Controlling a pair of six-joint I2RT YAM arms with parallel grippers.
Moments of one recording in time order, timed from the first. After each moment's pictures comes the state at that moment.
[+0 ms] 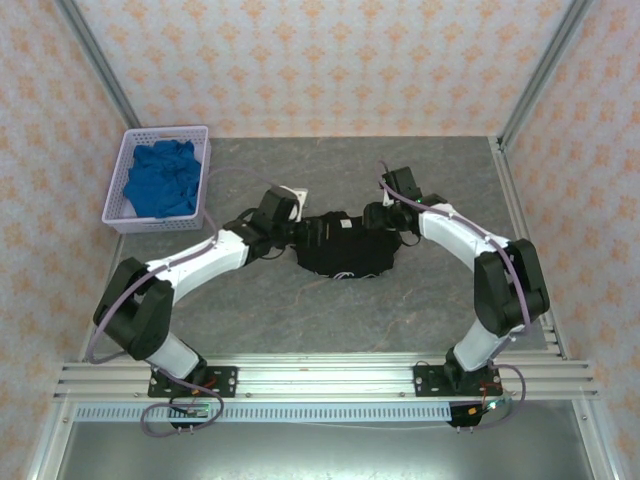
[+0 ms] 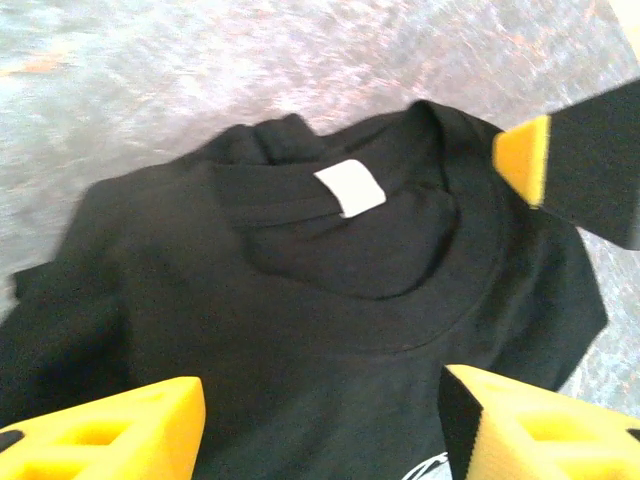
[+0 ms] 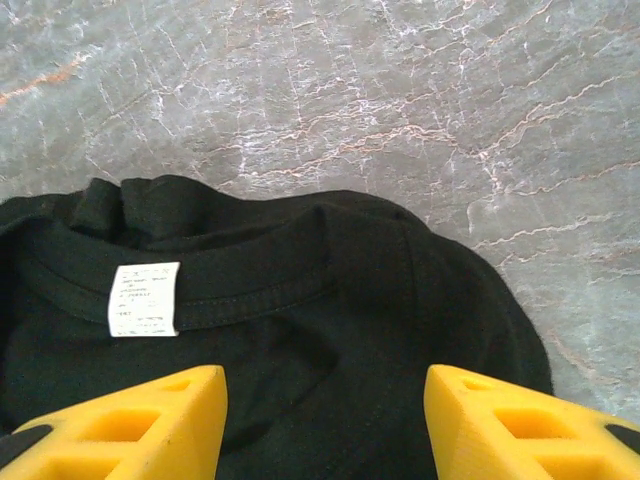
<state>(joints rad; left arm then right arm) -0.57 1.59 1.05 -0.22 0.14 -0.45 0.38 1.65 1.15 -0.47 -0.06 0.36</state>
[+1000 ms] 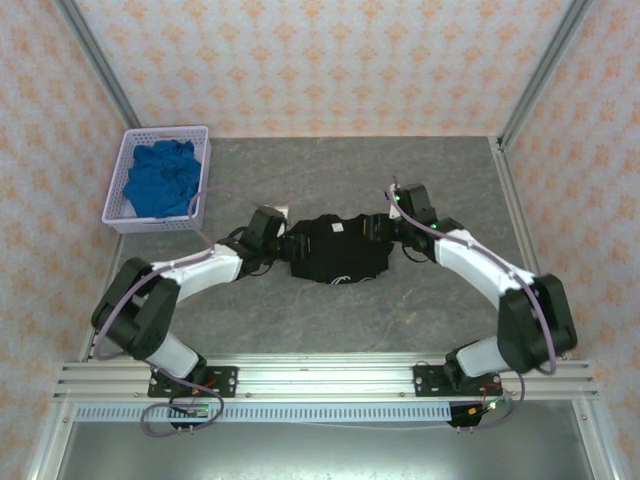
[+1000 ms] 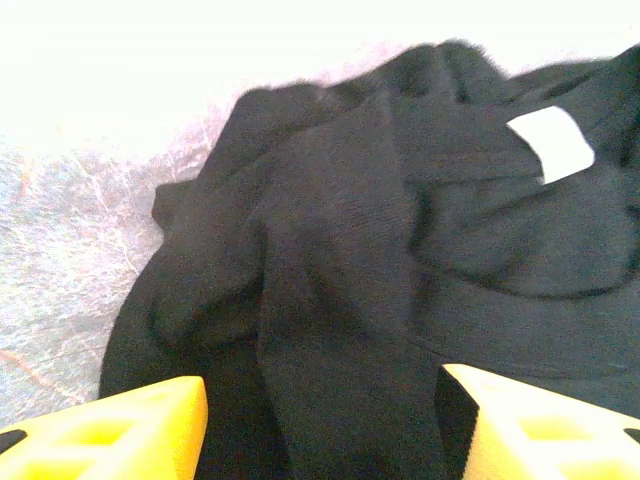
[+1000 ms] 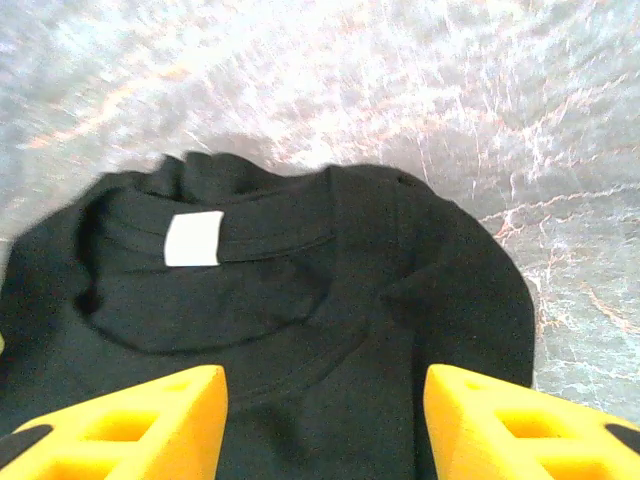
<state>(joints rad) -0.49 1.52 0.79 -0.08 0.05 -0.50 0.39 1.39 0.91 -0.32 -0.13 0.35</state>
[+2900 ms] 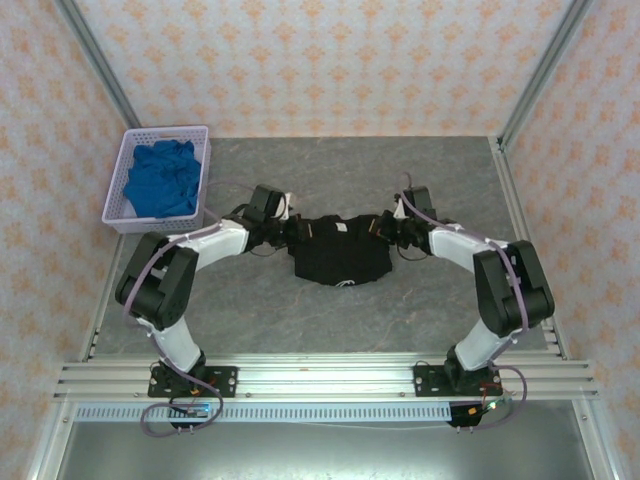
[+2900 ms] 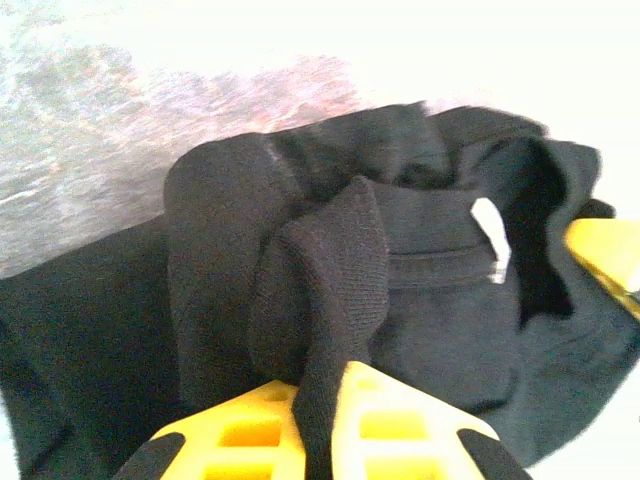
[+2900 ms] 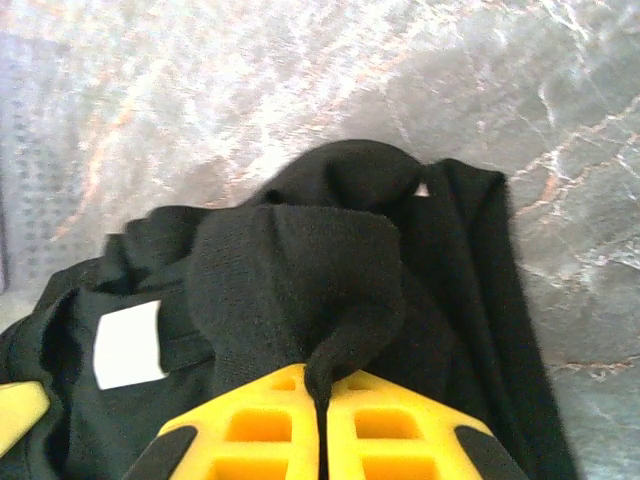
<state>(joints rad) -0.39 1.73 1.00 -0.12 0.42 -0.68 0.28 1.63 0.88 -0.09 -0.37 0.68</state>
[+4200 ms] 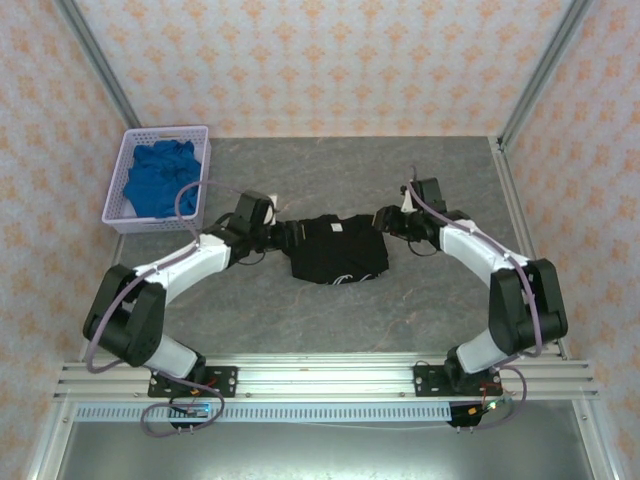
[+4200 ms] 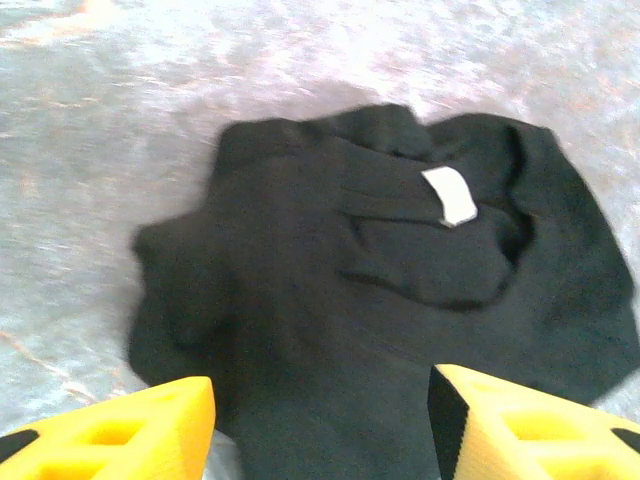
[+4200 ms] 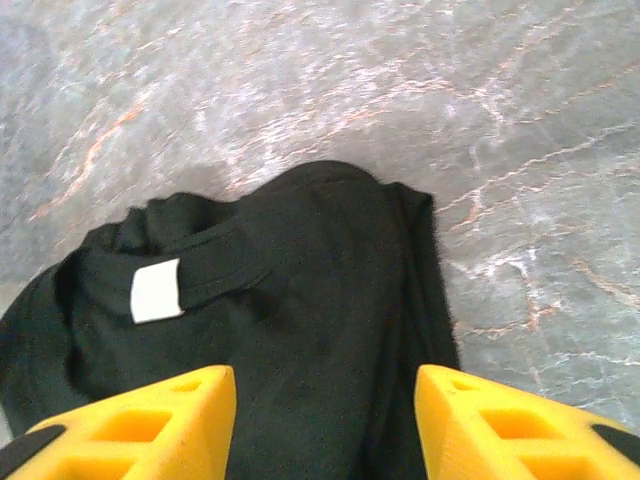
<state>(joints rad) -0.43 1.47 0.89 -0.22 0.22 -0.57 0.27 1.50 0.95 -0.33 -0.28 0.50</state>
